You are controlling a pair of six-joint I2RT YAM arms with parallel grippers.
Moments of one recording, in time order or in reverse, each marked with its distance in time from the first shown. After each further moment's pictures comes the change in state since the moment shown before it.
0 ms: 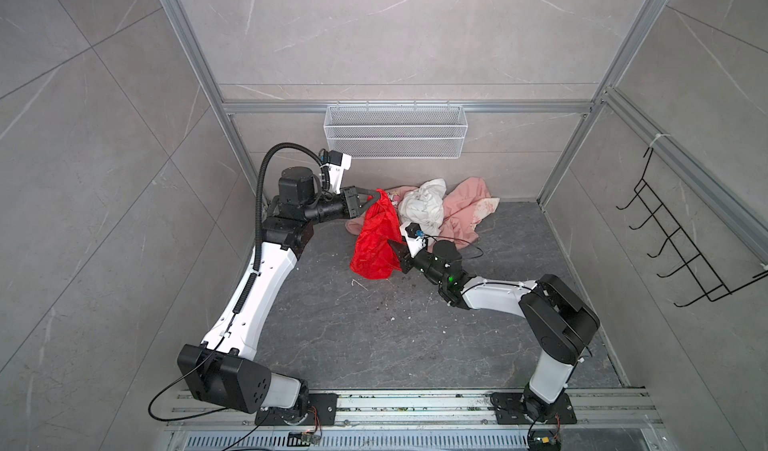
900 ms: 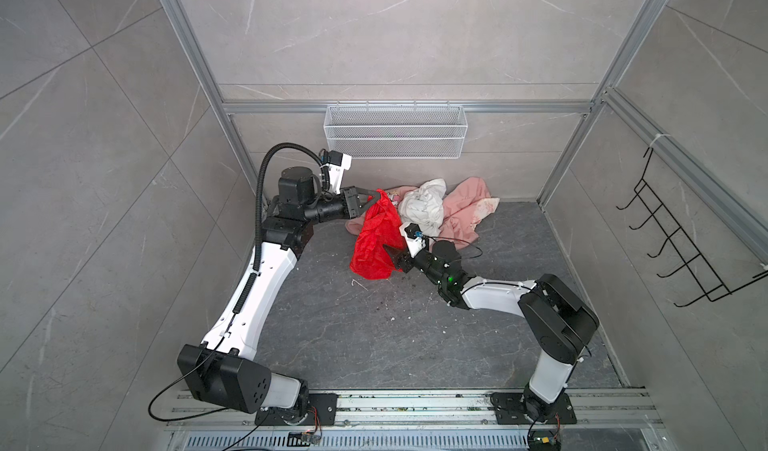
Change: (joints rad) left arm 0.004 0.000 0.000 0.000 0.010 0.000; right arm 0.000 0.009 0.000 -0.008 0.049 -0.047
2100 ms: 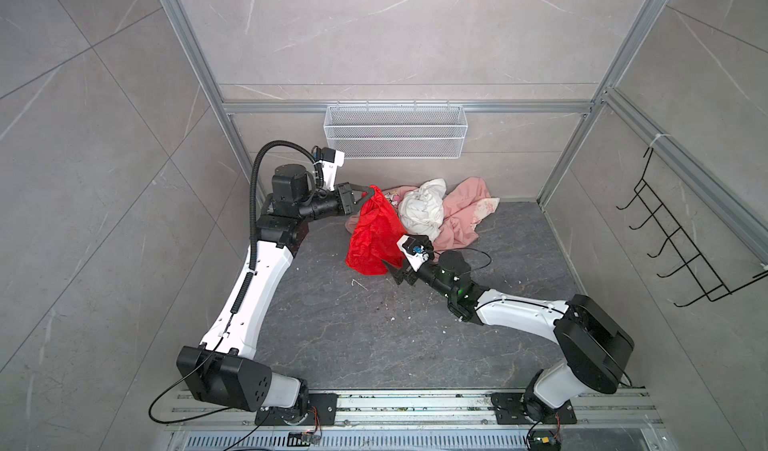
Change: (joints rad) left arm 0.037 0.004 0.026 -0.018 -0.006 -0.002; right arm 0.086 -0.215 -0.112 -0.103 0.078 -0.206
